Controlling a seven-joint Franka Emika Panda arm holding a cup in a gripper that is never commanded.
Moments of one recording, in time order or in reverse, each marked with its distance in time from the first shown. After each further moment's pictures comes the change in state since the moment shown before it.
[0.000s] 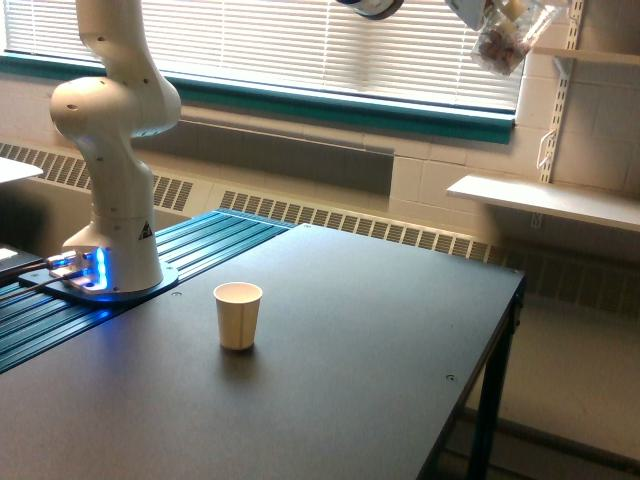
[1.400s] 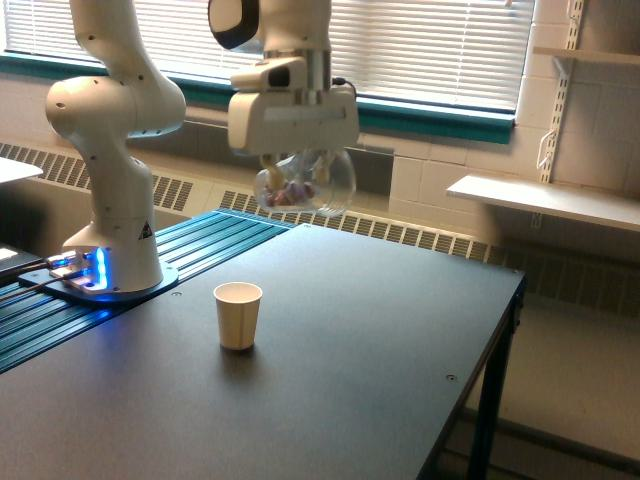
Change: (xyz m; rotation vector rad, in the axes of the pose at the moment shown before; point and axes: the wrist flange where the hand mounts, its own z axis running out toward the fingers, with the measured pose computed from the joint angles) arm -0.134 0.260 -0.016 -0.678 -0.579 0.679
